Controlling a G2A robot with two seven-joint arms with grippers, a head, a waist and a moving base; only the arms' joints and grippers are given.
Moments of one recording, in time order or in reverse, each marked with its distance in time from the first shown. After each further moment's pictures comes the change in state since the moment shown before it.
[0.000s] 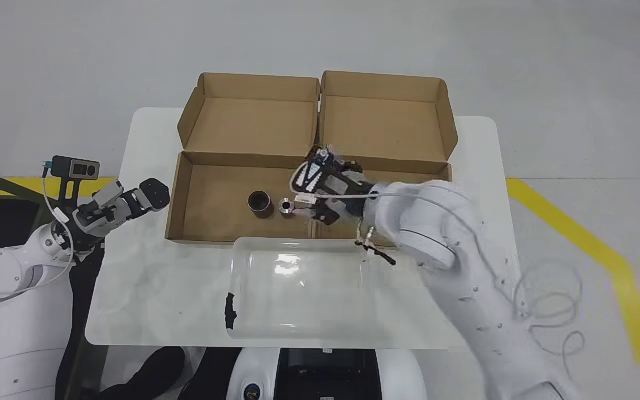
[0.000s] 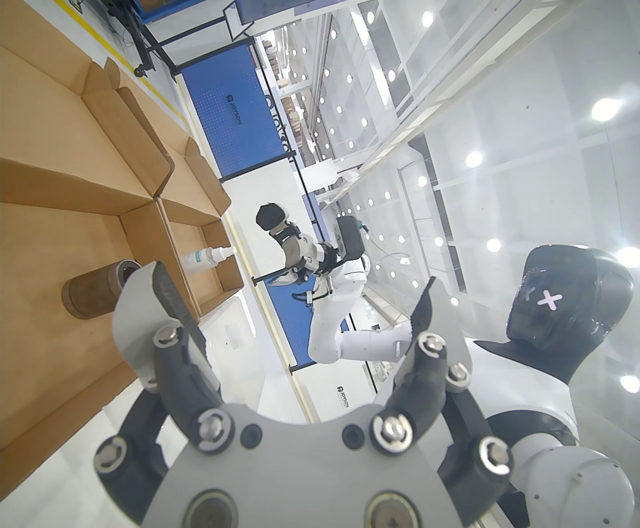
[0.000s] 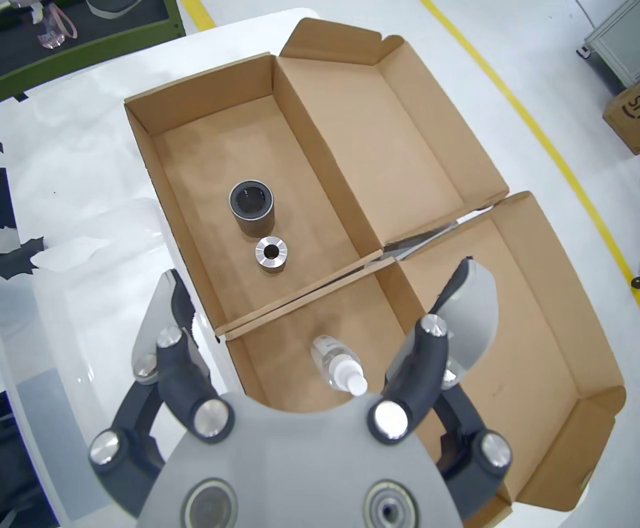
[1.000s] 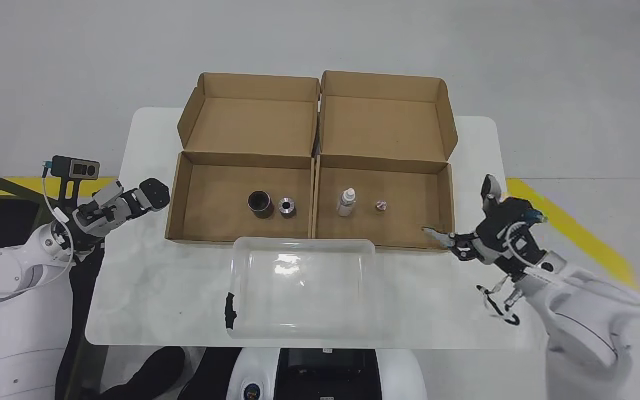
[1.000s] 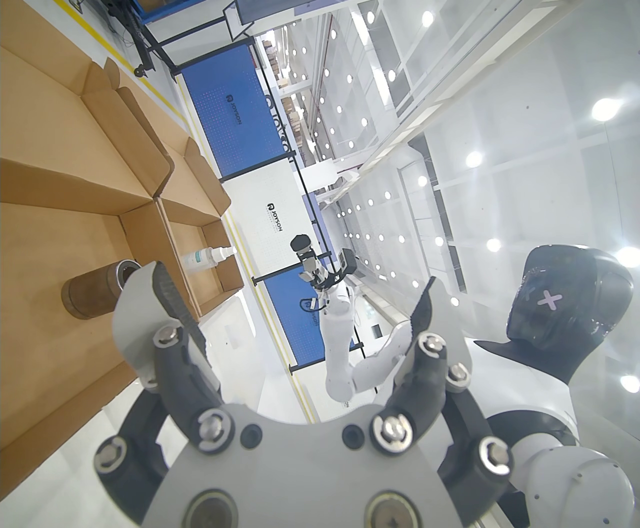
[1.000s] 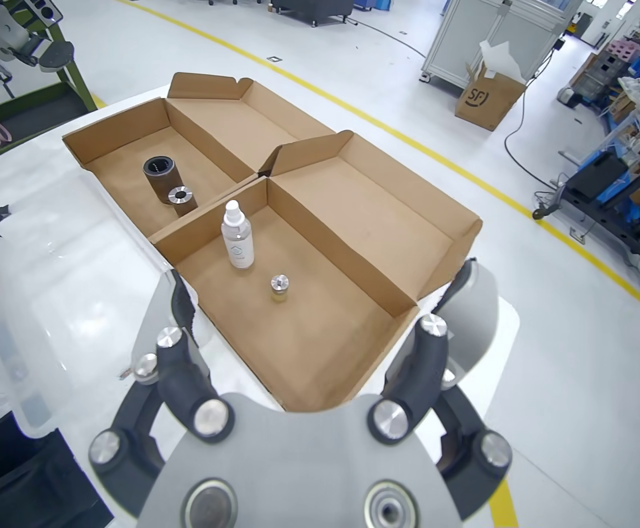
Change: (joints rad) left arm 0.000 0.000 0.000 0.000 0.000 0.000 0.000; right arm -0.655 0.112 0.728 -0.335 0.040 -0.229 -0.458
